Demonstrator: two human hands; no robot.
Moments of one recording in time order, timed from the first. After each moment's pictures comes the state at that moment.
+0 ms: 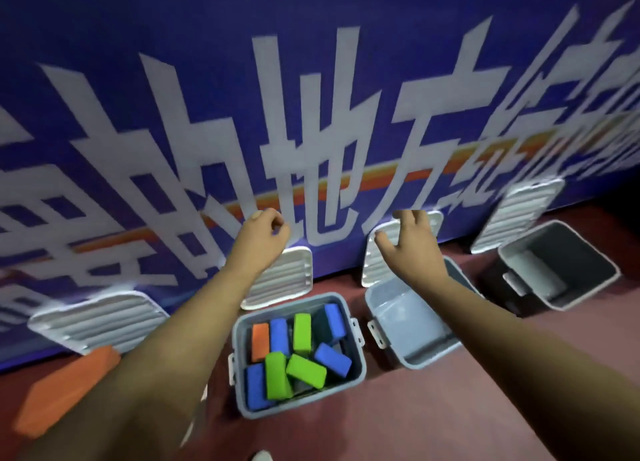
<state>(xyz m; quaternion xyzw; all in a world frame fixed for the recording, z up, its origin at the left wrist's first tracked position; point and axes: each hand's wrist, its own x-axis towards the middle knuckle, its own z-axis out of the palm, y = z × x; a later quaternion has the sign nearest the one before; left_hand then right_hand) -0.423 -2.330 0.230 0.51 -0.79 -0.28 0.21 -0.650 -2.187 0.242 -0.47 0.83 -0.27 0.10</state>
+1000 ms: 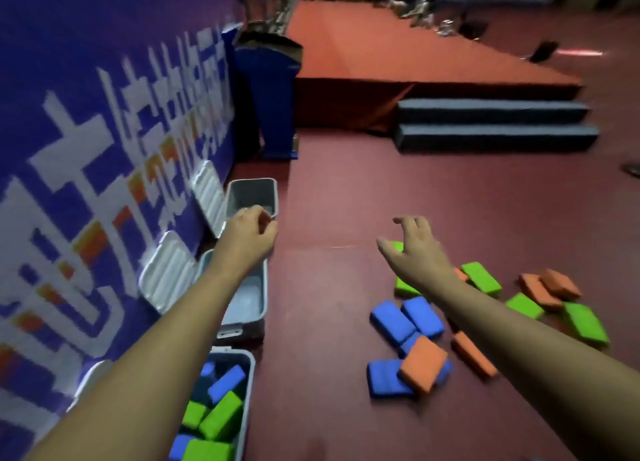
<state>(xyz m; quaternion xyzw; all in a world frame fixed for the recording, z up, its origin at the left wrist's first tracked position) -0.412 -2.068 0.348 -0.08 -0.93 -0.34 0.10 -0.336 -1.789 0.339 0.09 0.96 -0.24 -0.13</state>
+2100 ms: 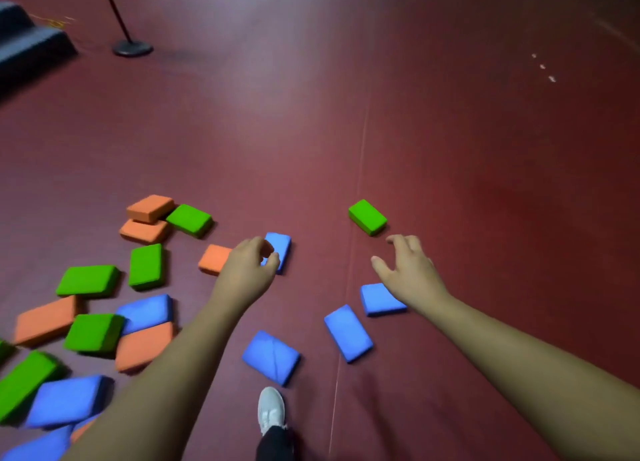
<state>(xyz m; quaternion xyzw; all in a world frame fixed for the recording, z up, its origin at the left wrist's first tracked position) 0.059 -1.125 0.192 -0.64 -0.69 -0.26 -0.21 0.337 -1.129 0.209 0.72 0.65 -0.19 -0.12</state>
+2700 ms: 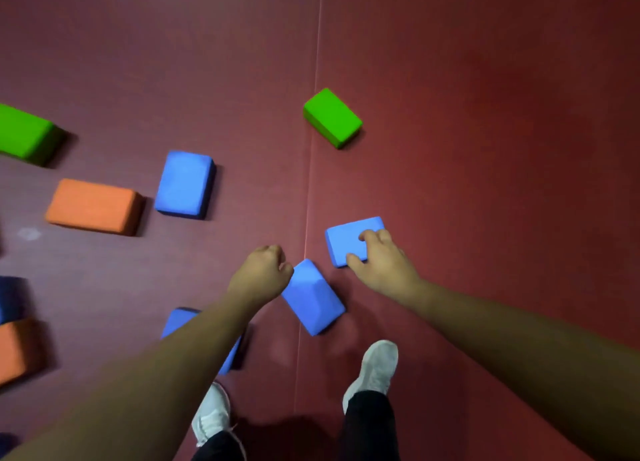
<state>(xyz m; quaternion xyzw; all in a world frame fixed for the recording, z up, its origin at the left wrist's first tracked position) 0.212 -0.889 -0.258 -0.64 -0.64 -0.02 -0.44 0.429 -0.904 -0.203 0.76 0.57 -0.30 0.07</state>
